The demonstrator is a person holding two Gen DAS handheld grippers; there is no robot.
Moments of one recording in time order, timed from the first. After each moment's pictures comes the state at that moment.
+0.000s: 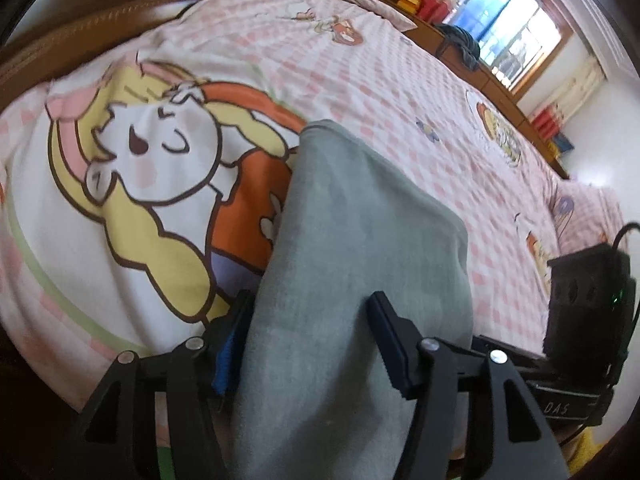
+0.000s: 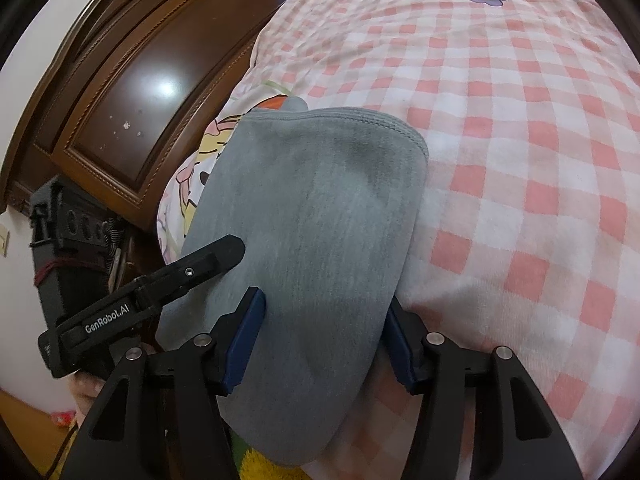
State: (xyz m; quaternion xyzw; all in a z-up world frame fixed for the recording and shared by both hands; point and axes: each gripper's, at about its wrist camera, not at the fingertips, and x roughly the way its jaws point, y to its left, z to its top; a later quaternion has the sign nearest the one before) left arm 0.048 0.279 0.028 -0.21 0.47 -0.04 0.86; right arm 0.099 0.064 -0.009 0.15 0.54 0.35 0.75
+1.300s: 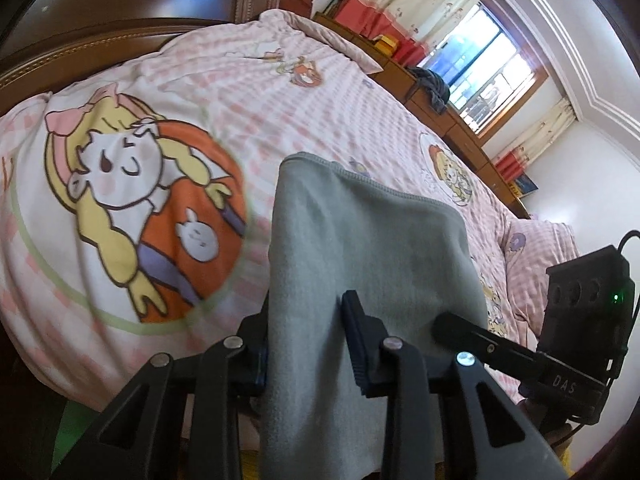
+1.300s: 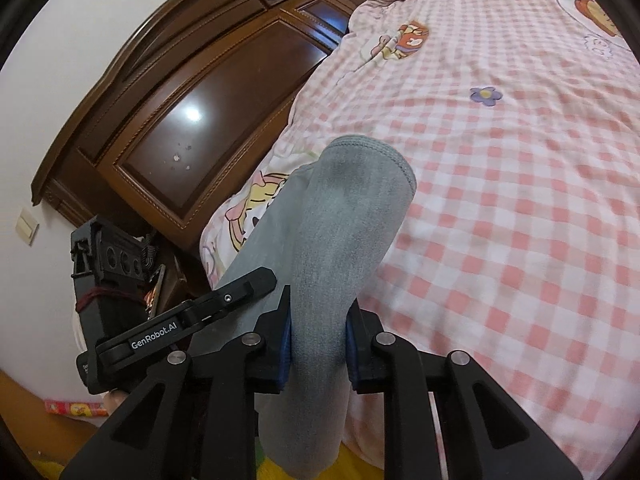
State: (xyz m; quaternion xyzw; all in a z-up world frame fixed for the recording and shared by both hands) left arm 0.015 0.232 0.086 -0.26 0.40 -0.07 0.88; right arm 0.068 0.007 0.087 0.14 0.46 0.37 0.80
